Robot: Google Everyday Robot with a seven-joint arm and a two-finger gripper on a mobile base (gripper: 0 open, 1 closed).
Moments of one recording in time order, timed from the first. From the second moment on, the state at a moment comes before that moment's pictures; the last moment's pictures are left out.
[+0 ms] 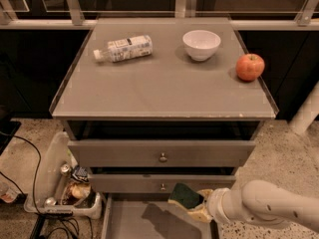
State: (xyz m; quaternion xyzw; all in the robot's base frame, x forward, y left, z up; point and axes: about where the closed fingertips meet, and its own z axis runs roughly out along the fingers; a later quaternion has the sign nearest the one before) arm 0.409 -0.144 0.490 -0.43 0.84 0.18 0.27
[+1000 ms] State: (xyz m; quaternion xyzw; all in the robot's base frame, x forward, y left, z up) arm 0.428 -0.160 0.356 -0.40 0.87 0.16 0.26
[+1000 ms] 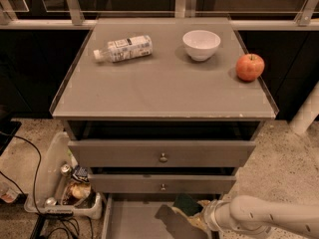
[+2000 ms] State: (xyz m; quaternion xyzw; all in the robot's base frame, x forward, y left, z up) arm 0.440 -0.162 0.285 -0.40 0.81 0.22 0.37
